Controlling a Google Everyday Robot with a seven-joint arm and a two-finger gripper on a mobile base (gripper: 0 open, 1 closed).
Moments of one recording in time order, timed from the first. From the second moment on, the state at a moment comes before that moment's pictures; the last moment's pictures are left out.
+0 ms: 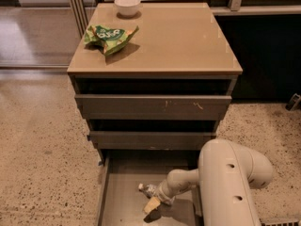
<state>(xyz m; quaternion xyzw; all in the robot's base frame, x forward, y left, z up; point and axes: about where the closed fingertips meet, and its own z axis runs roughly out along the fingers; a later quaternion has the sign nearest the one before) 0.513 -0.021 0.152 -0.41 0.88 0.22 0.12</state>
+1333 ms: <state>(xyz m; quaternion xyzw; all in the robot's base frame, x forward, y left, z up) 0.529 -0.018 0.141 -0.40 0.88 0.22 0.13</state>
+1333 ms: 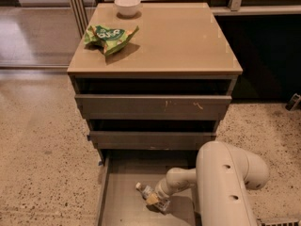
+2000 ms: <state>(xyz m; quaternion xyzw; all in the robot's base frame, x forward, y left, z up) 0.529 -0.018 0.141 -0.40 0.88 0.22 0.13</state>
